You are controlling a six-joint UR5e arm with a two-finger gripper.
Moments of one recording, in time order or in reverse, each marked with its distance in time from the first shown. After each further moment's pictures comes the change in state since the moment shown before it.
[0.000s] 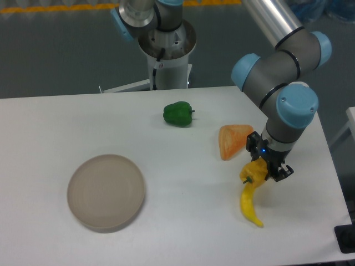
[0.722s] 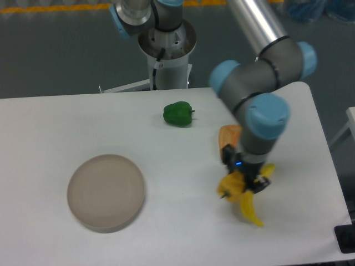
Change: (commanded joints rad) arm -0.283 -0.003 0.025 0.003 -0.031 -0.489
